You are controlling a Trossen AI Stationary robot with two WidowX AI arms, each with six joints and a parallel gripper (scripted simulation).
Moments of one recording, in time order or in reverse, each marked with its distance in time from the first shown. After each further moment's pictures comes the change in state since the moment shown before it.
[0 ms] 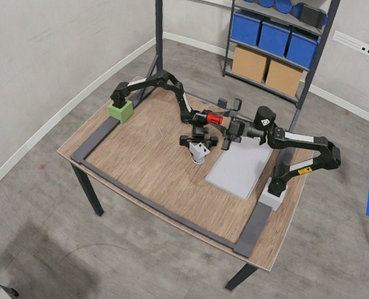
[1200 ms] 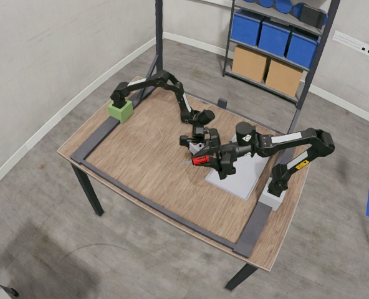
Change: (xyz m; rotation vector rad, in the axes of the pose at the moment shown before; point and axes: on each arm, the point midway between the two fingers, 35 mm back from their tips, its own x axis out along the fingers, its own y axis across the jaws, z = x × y) left arm 0.009 0.137 0.044 -0.354 -0.297 0.459; right arm 0.000 0.000 0.000 0.000 0.000 0.000
